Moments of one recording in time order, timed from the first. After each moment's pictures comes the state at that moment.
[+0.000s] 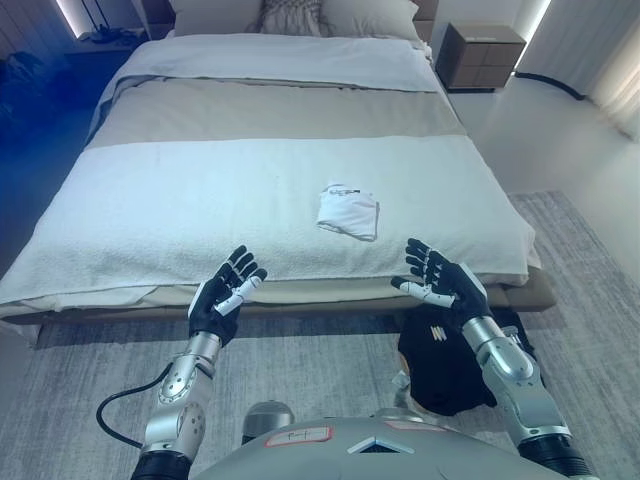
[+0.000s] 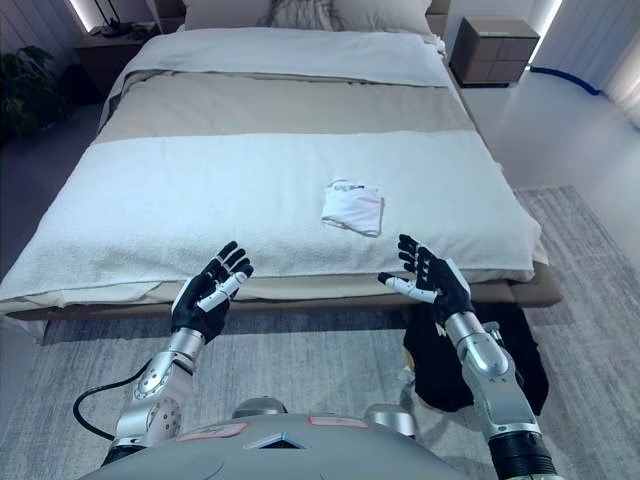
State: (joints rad) left arm 0.33 0.27 -0.05 0.16 -0.58 -0.11 -0.14; right arm 0.28 -0.41 0.07 0.11 0.26 -0.08 0.19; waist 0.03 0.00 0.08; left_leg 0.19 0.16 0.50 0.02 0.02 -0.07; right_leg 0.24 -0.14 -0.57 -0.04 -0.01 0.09
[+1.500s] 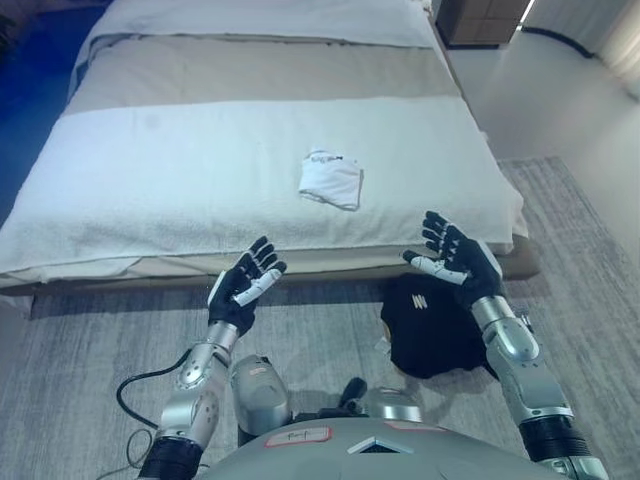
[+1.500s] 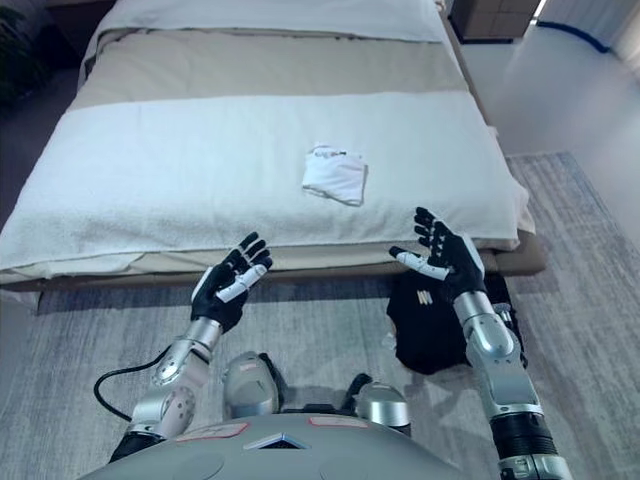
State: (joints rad) left arm 0.25 0.27 -0.17 0.16 -0.59 -0.12 -0.12; right arm 0.19 -0.42 0.03 0.12 0.26 -0.10 0.09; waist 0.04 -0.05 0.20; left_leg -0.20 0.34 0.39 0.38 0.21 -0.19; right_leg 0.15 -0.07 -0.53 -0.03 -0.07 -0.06
